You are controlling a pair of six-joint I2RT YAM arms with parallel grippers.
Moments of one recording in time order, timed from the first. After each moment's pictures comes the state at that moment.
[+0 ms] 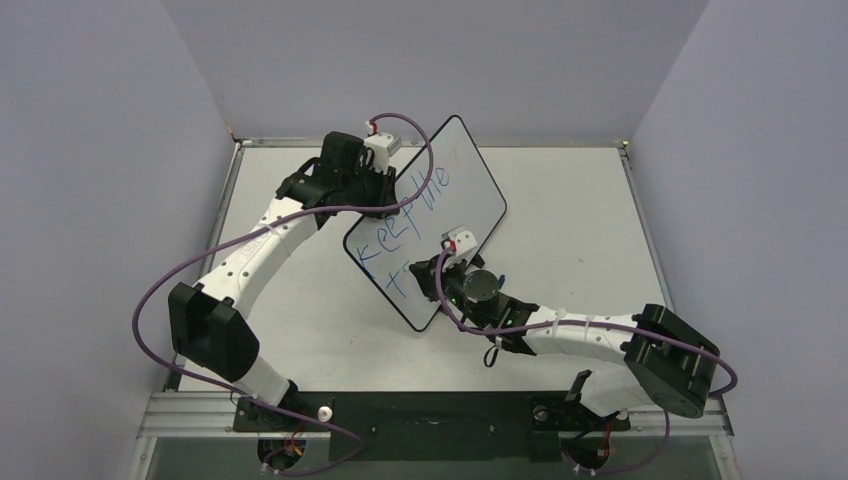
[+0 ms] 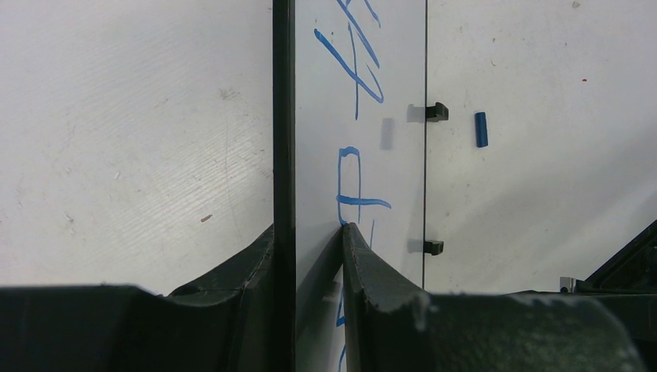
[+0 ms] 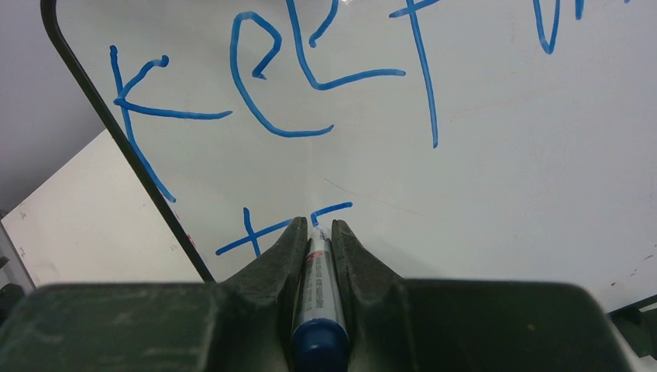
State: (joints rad) left arm -0.47 1.58 1.50 -0.64 0.23 -0.10; right arm 1.01 1.36 0.58 0.65 0.27 0.30
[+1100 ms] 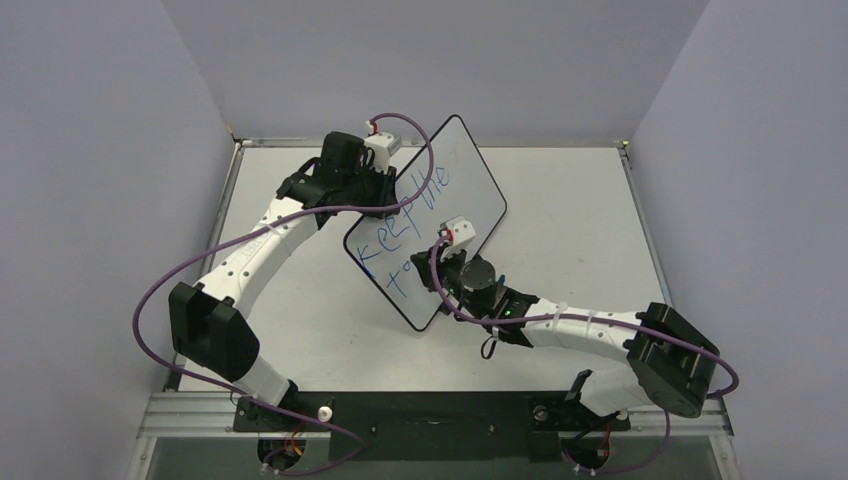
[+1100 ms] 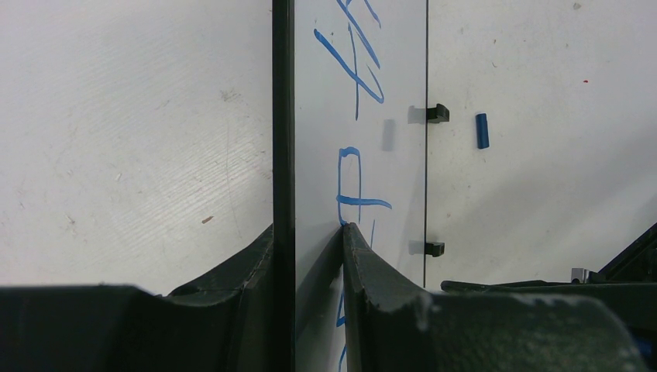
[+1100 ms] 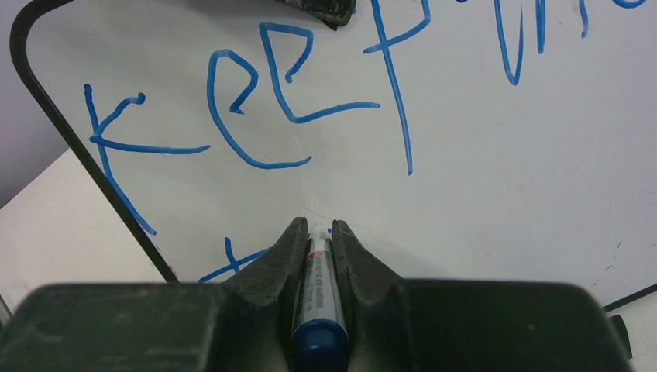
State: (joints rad) left arm -0.47 1.58 1.50 -0.63 0.22 -0.10; right arm 0.98 1.36 0.66 0.56 0.30 0.28
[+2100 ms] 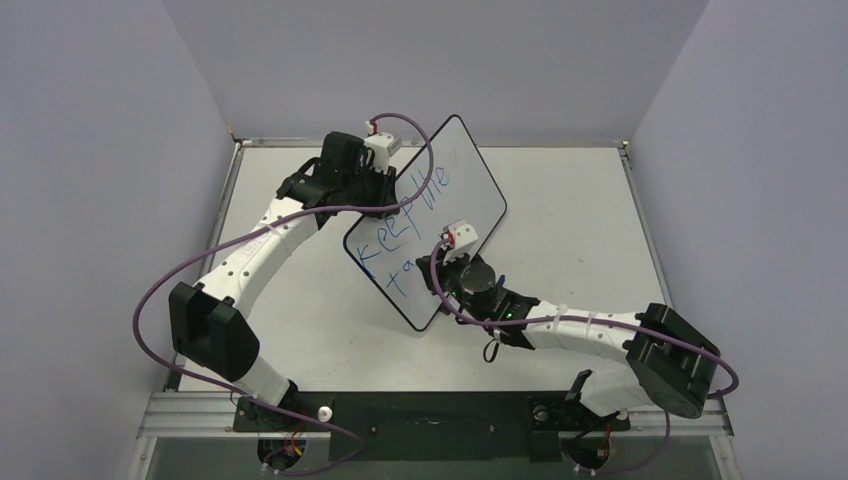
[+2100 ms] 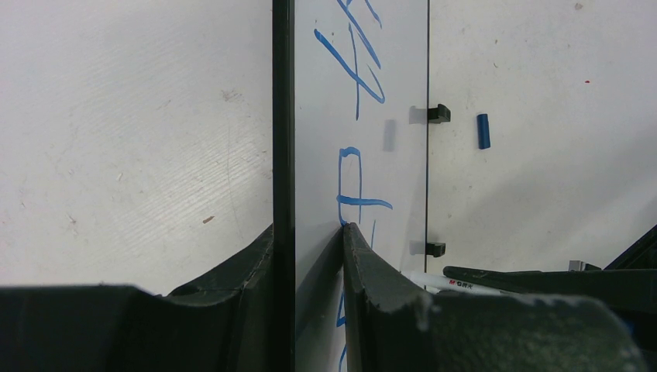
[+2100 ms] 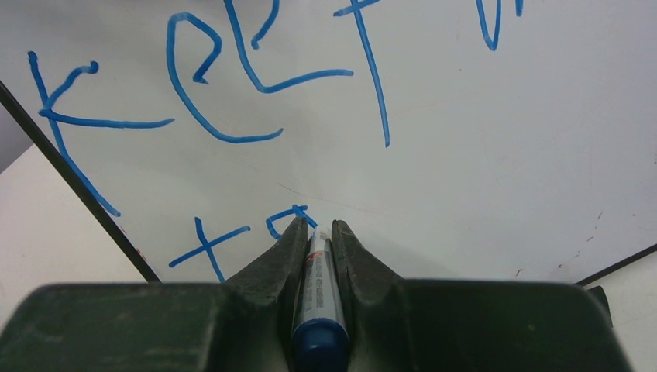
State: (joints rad) left arm -0.47 1.58 1.50 -0.63 0.22 -0.10; right arm 0.98 1.36 0.63 0.55 0.32 0.28
